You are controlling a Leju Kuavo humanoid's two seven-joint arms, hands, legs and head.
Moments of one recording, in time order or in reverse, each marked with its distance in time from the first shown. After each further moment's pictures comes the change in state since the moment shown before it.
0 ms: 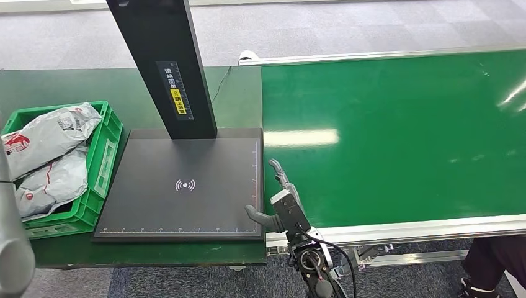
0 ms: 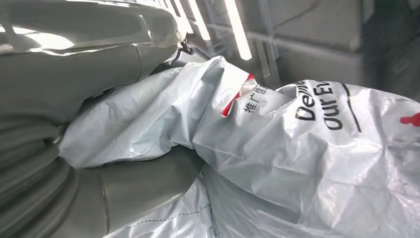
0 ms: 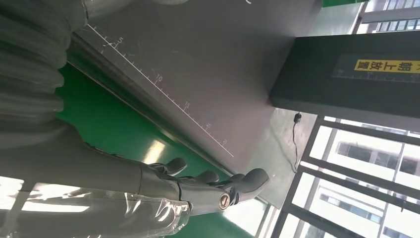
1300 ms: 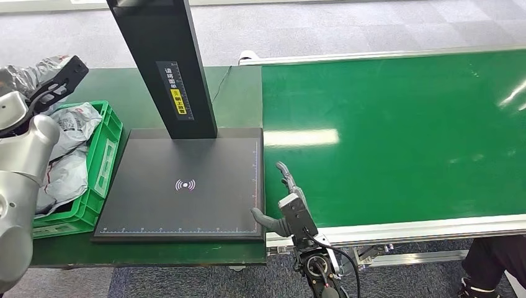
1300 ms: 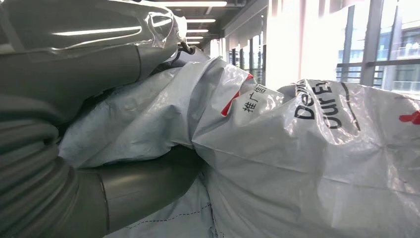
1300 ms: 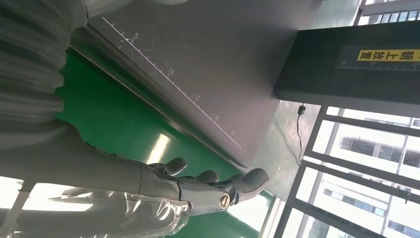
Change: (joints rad) left arm -0.070 -0.018 -0.107 0.491 -0.595 -0.501 0.545; right arm 0.059 0.005 -0.035 -0.086 0.012 0.034 0.015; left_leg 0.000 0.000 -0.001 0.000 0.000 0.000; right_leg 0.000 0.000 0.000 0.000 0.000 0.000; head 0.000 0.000
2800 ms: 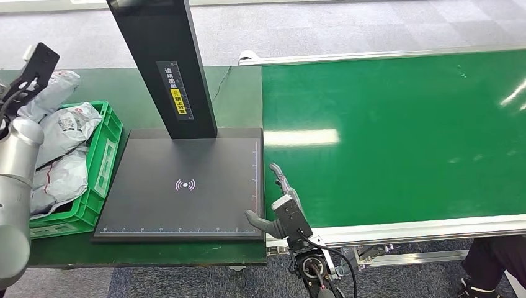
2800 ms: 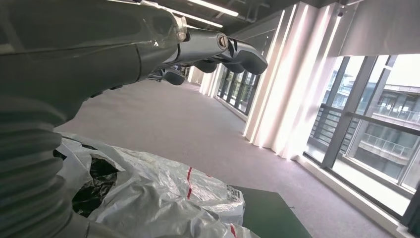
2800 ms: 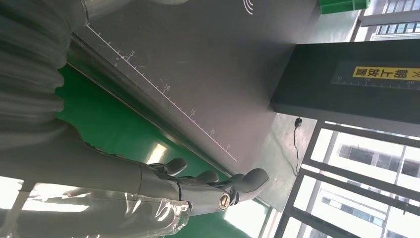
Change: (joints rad) left arm 0.012 0.001 0.205 -0.011 -0.015 0.259 -0.204; right arm 0.004 0.007 0.029 0.000 -0.002 -0.011 0.009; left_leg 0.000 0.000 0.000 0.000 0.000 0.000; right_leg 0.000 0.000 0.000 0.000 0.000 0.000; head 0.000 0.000
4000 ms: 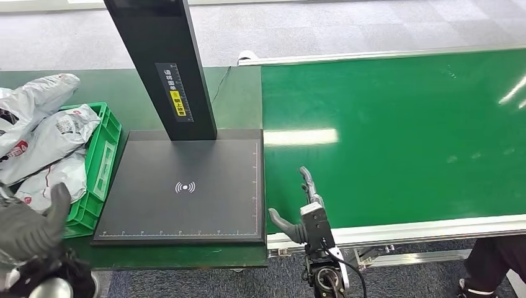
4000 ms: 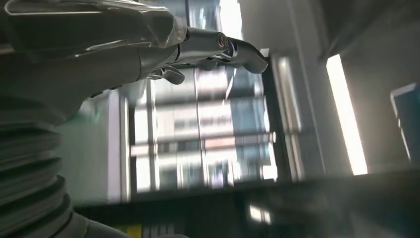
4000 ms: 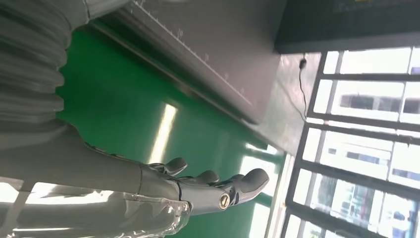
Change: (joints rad) left arm 1.160 -0.258 -0.299 -1.395 1.377 0.060 -0.890; right arm 0.097 -0.006 -0.075 -0.108 -0.073 -0.082 -0.033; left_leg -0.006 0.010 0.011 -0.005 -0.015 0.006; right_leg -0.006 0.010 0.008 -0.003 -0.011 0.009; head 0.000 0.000
